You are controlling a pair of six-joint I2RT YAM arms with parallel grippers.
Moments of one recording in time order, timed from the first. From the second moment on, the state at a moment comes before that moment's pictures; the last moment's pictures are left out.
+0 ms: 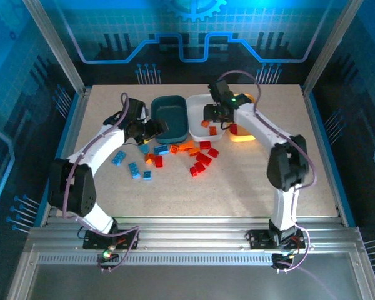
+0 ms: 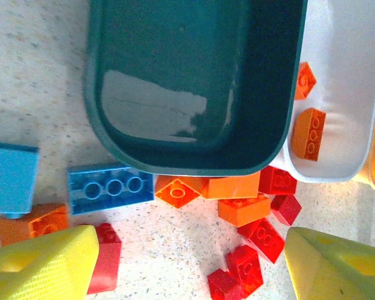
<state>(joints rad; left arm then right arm) -0.21 1.57 1.21 -0.59 0.25 -0.69 0.46 1.87 1.69 -0.75 0.14 0.39</state>
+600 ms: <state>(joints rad) -0.18 1.41 0.83 -0.67 -0.04 -0.83 0.46 1.63 1.29 -0.66 0.11 0.41</state>
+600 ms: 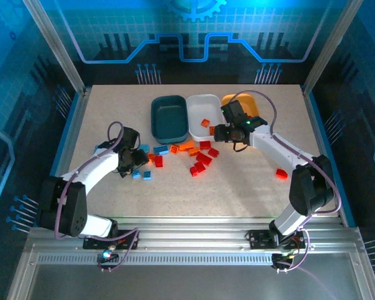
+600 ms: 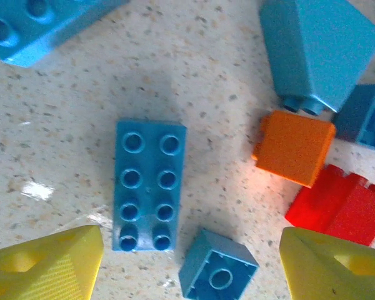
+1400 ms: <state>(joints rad) -0.16 1.49 1.17 -0.71 0.01 -0.72 0.46 1.61 1.24 -0.58 0.07 0.43</state>
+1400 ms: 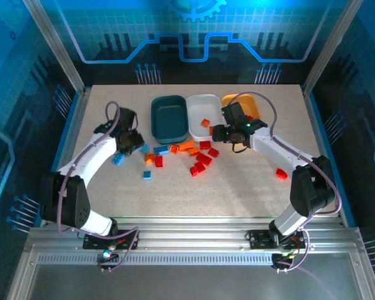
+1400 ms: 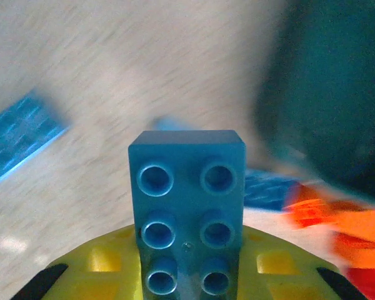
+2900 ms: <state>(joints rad) -0.13 1.20 0.74 -0.52 0.20 -0.74 0.84 1.86 1.35 -0.75 0.11 0.46</state>
